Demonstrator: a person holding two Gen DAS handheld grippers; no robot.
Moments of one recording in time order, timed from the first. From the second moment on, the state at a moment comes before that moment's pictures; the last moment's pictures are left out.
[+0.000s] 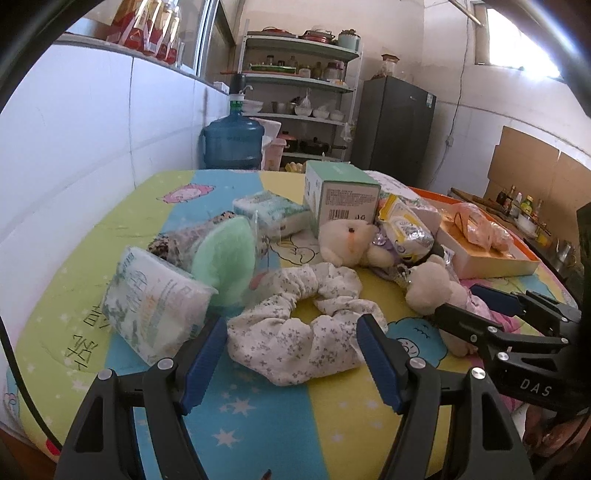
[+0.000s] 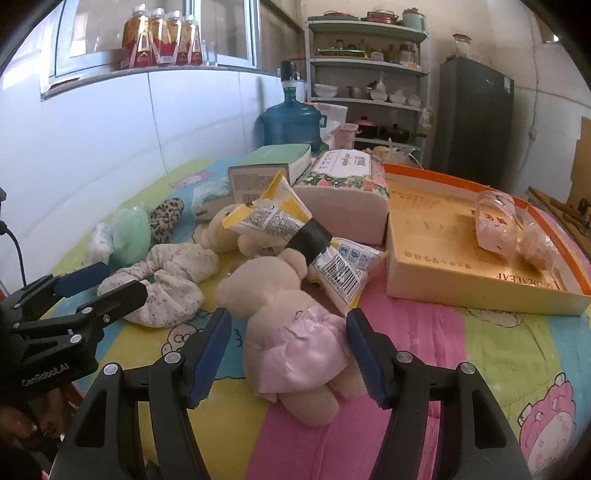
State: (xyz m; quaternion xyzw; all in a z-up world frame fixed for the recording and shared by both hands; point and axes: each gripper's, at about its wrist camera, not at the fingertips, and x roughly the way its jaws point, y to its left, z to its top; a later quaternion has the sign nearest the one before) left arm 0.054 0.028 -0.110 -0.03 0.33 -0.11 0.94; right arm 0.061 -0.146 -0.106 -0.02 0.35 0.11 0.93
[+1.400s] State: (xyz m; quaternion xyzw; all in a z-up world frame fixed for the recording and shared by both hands) left arm 0.032 0.022 -0.060 -0.04 0.25 -0.14 0.96; right arm 0.041 -0.145 -0.067 0.00 0.30 0.18 0.94
